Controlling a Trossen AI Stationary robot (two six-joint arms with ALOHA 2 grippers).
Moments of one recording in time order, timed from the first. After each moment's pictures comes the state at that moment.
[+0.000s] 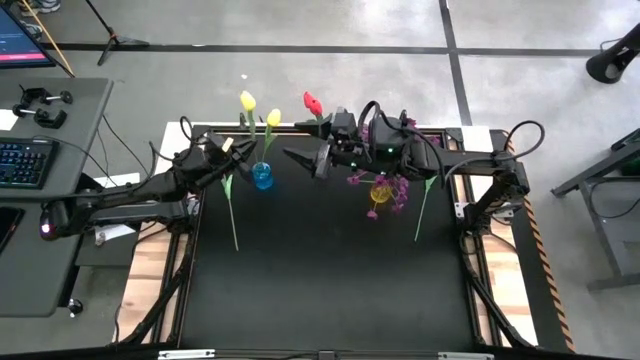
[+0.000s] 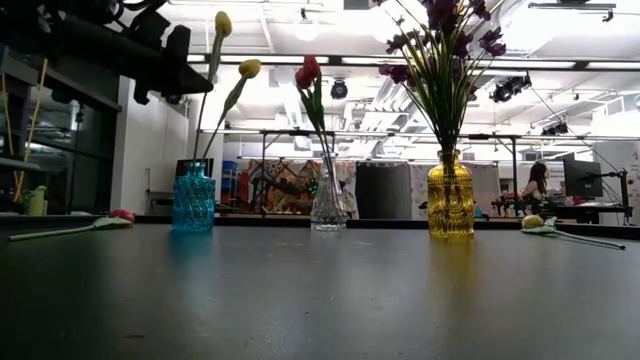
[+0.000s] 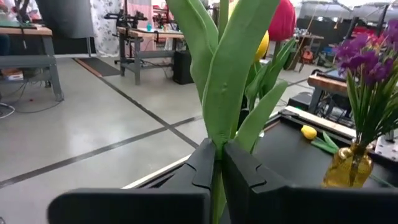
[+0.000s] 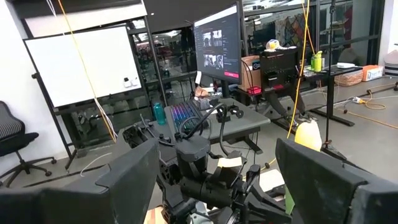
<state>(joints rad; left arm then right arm) 0.40 0.69 0.35 0.27 -0.38 -0.13 0.02 1.68 1.81 -0.07 0.24 0.15</state>
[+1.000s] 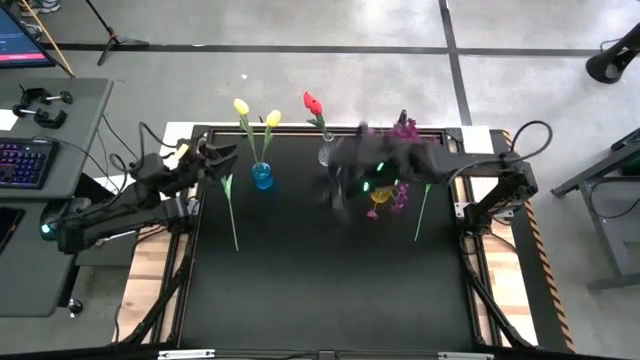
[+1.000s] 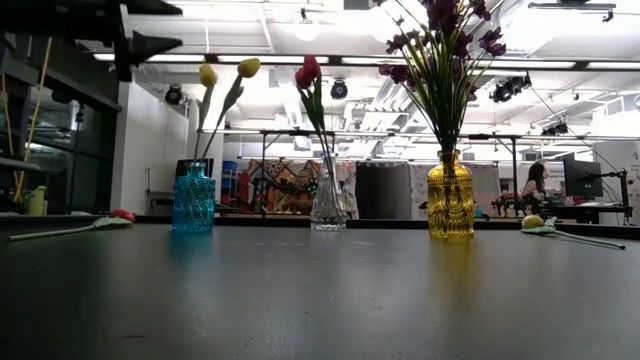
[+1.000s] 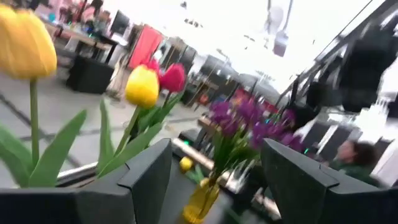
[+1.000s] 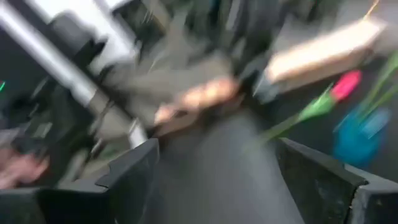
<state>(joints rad) 0.40 0.29 0.36 0.09 -0.05 -0.47 0.03 1.62 1.79 -0.48 -0.03 0.35</state>
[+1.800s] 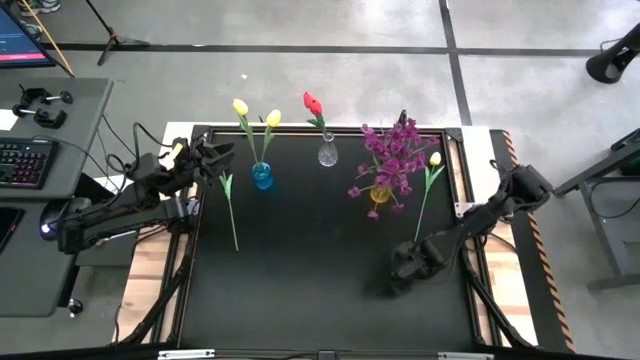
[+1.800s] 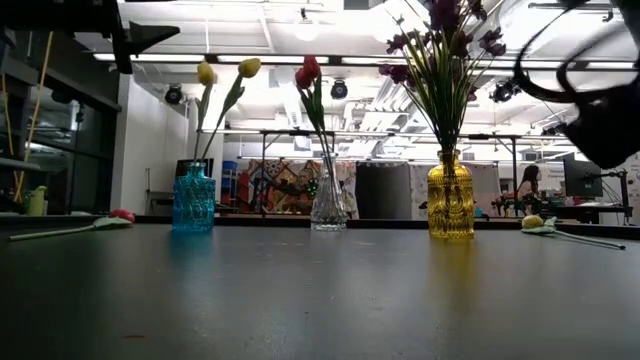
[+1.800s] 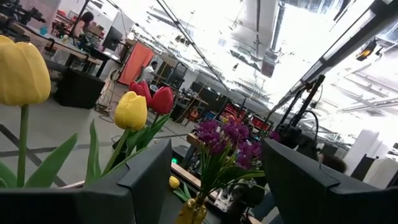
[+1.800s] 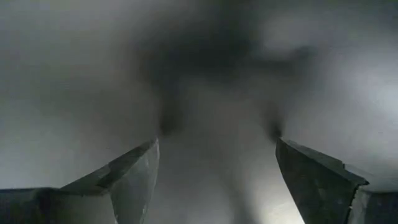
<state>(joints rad) 0.40 0.27 0.36 0.16 -0.05 -0.50 0.58 1.60 0.83 -0.62 -0.27 1.57</state>
